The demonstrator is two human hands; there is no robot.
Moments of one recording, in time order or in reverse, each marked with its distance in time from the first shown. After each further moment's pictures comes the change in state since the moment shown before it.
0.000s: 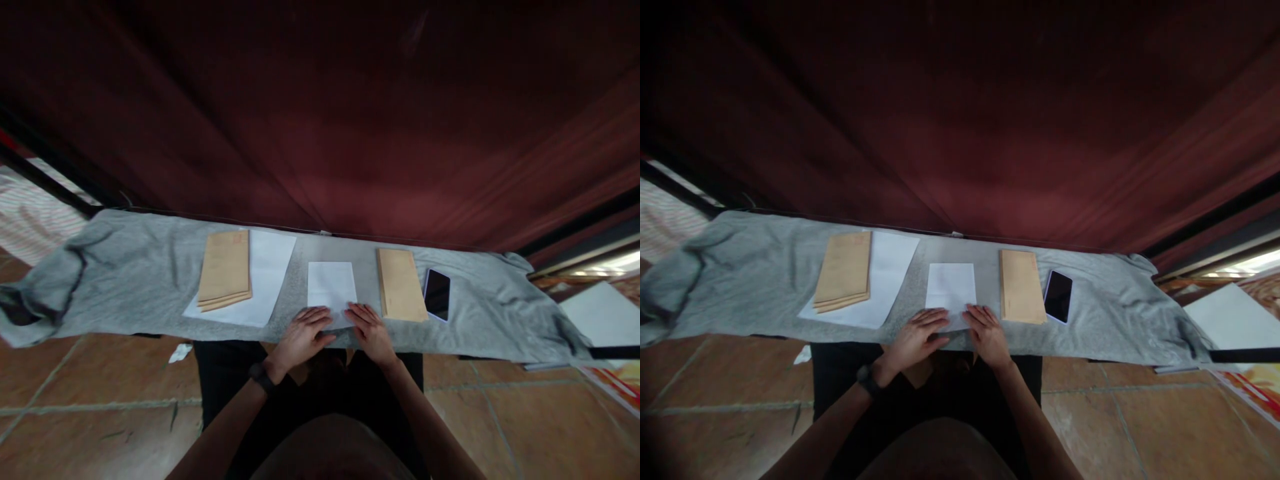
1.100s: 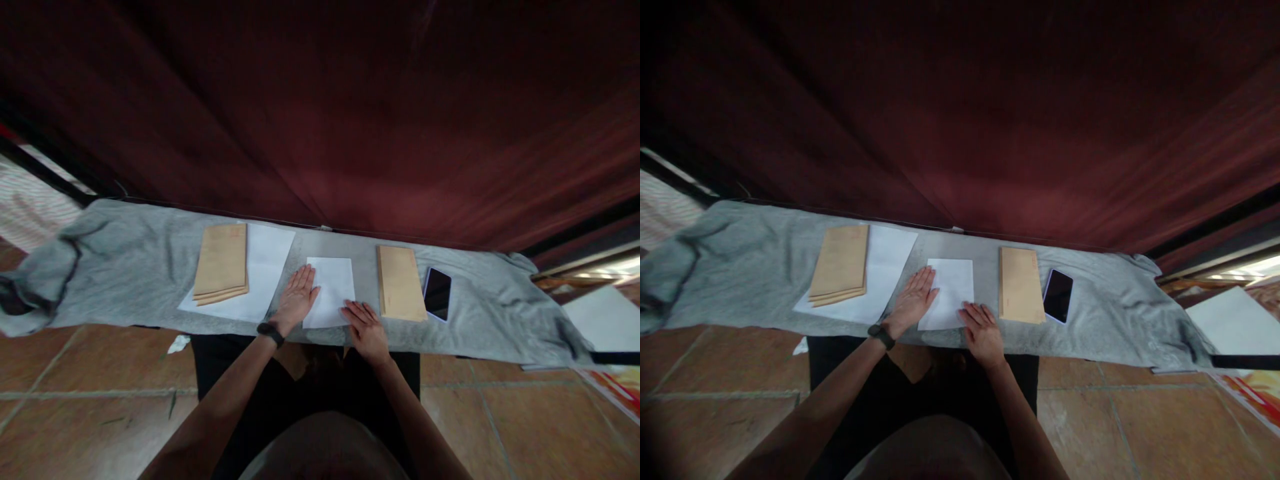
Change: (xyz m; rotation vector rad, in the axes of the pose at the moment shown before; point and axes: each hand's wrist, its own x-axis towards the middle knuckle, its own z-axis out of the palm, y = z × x) left_hand 0.052 -0.053 0.020 0.244 0.080 -0.301; right_hand 0.000 -0.008 -0.002 -0.045 -0.021 0.035
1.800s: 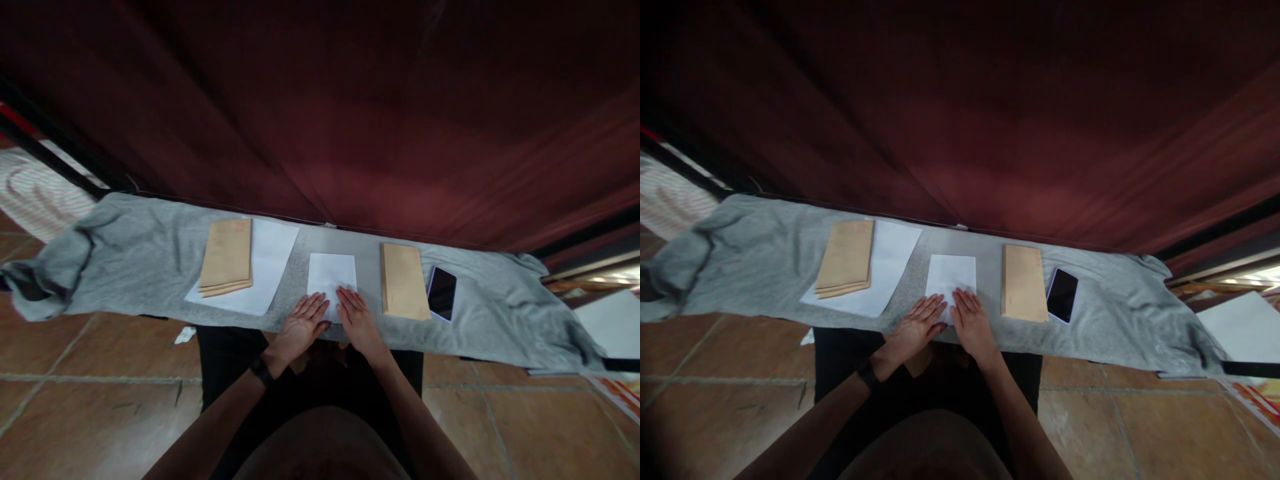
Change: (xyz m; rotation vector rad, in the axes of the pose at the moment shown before) left_hand -0.072 0.028 -0.012 -0.032 -0.026 0.259; right_hand 0.038 -0.030 0.001 0.124 0.013 0.056
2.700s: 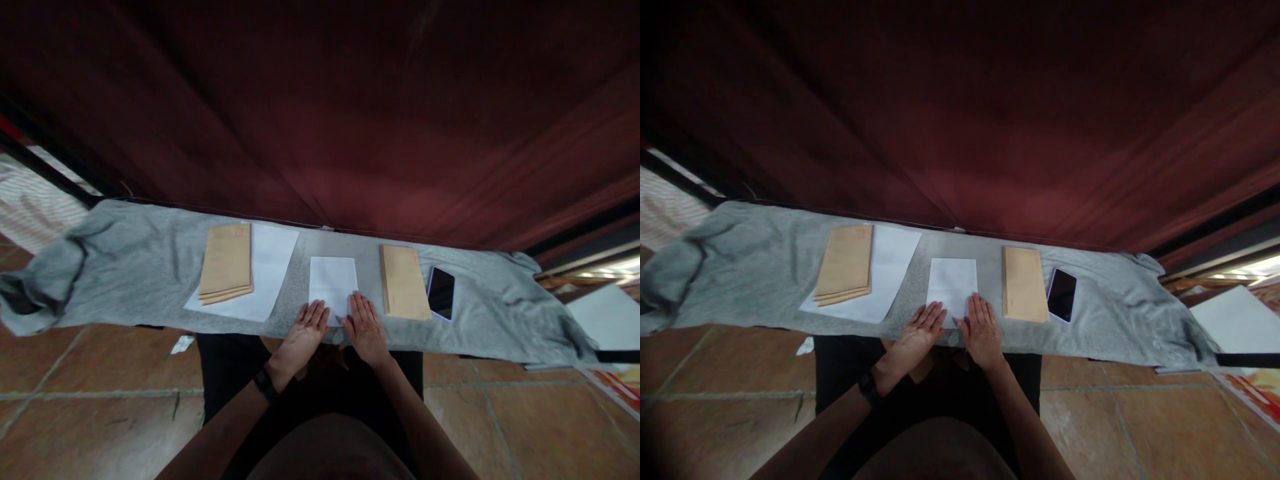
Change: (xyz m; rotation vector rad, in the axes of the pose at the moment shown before) left_hand -0.002 0.008 -0.004 0.125 -0.151 0.020; right_hand -0.034 0.012 0.015 -0.247 0.108 0.050
